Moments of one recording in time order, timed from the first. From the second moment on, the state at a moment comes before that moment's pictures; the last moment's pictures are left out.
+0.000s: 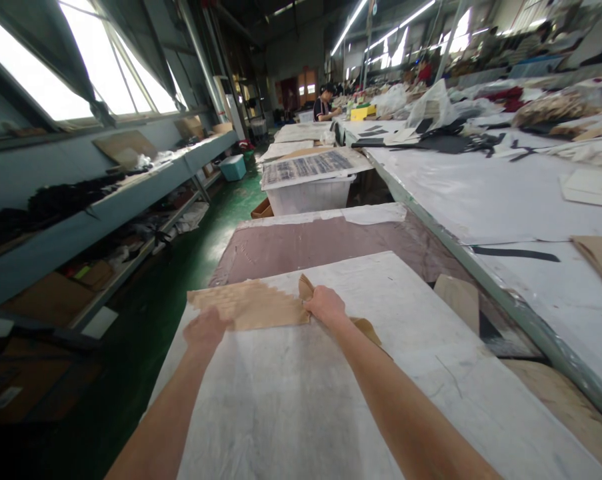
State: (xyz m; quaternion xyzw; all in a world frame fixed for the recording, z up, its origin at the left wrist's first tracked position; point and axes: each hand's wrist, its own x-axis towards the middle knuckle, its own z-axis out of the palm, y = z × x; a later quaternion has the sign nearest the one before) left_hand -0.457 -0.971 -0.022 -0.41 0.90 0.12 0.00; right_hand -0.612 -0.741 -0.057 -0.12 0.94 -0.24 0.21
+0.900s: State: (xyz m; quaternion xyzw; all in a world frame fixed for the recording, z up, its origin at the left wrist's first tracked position) left_hand -0.419 -0.789 0.034 -0.20 0.69 0.69 0.04; right_hand -0.487 -0.649 0.009 -0.10 0.59 -0.71 0.37
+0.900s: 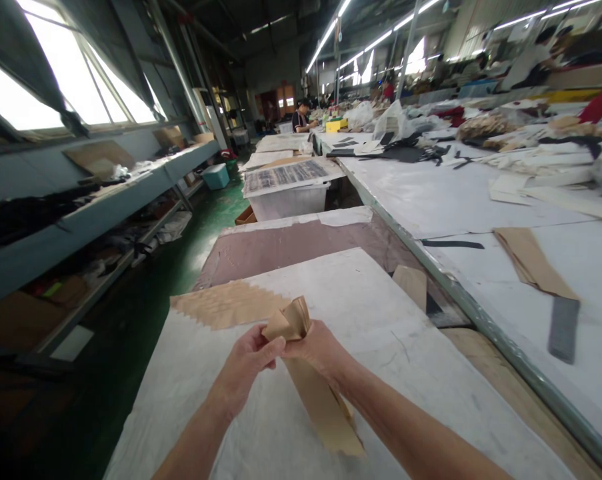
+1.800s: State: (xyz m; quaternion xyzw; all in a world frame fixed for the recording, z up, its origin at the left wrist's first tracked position) left_hand -0.407 -0.814 0.023 -0.21 0.89 0.40 -0.03; right_hand -0.476 -0.640 -0.015 -0.06 0.52 -0.72 0.45
